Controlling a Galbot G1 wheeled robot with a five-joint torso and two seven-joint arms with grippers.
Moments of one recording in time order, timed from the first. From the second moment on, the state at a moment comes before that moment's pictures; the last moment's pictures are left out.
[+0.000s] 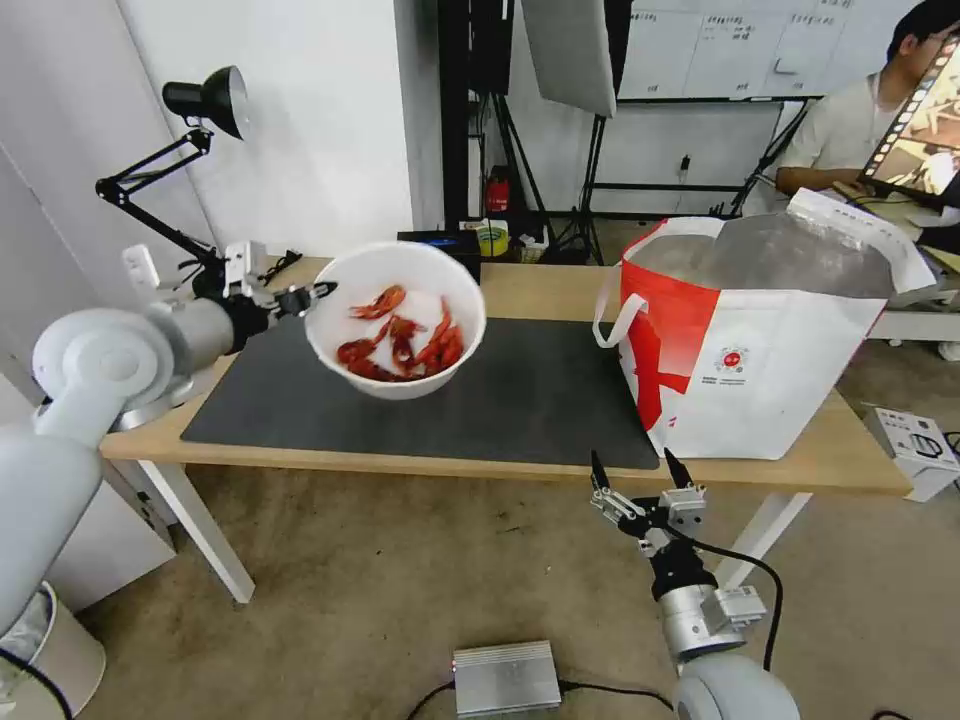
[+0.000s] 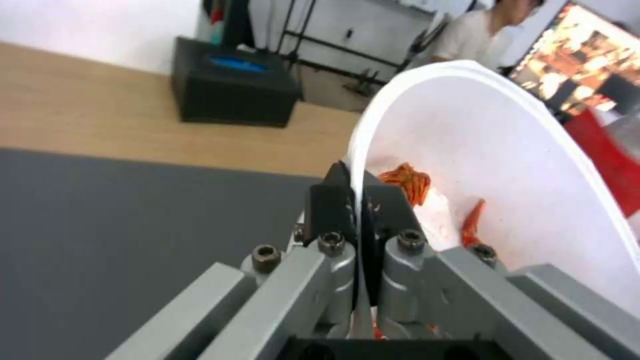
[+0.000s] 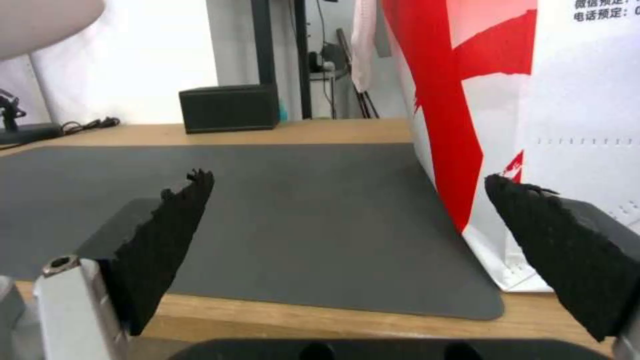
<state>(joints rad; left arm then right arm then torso) 0.58 -0.73 -0.31 -1.91 -1.51 0.68 -0.30 -1.60 1.42 0.46 2.10 0.16 0.10 0.01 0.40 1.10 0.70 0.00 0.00</state>
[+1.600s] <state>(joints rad) -0.09 -1.07 0.21 -1.65 -1.58 0.66 -0.37 -1.60 1.42 0.46 2.10 0.16 0.10 0.01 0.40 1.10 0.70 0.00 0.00</state>
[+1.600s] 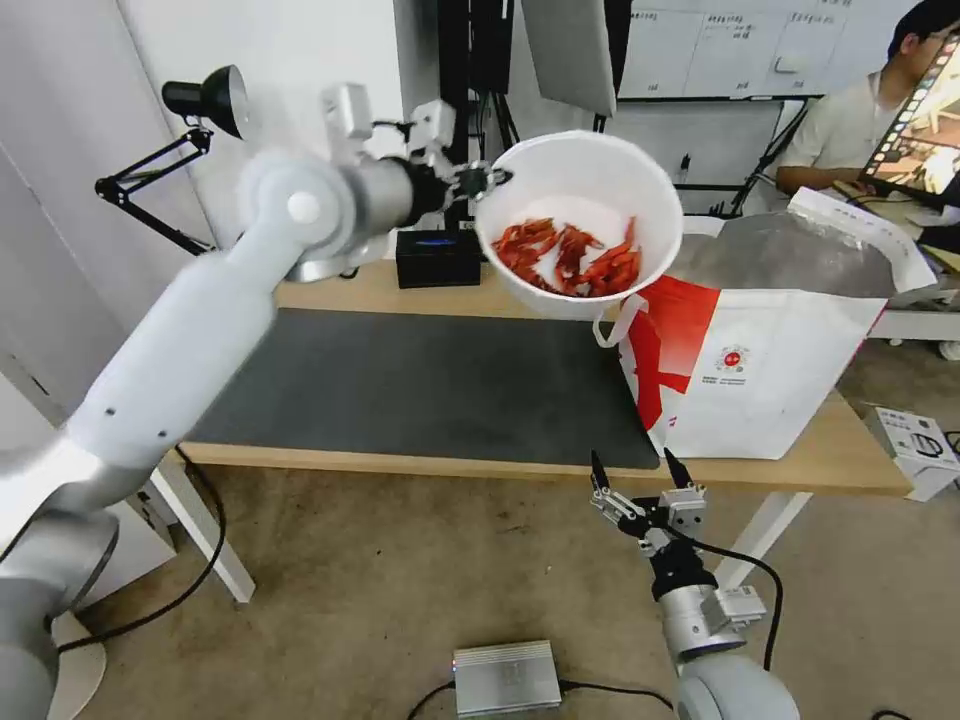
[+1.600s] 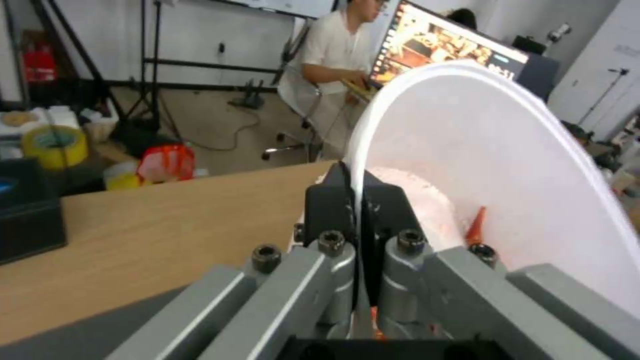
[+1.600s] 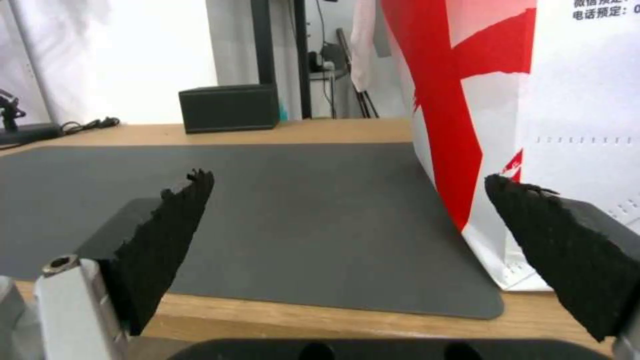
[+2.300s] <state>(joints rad) -0.17 -1.23 0.27 -1.52 -1.56 0.65 -0.38 -1.60 1.42 0.46 2.10 0.16 0.10 0.01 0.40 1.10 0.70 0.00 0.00</state>
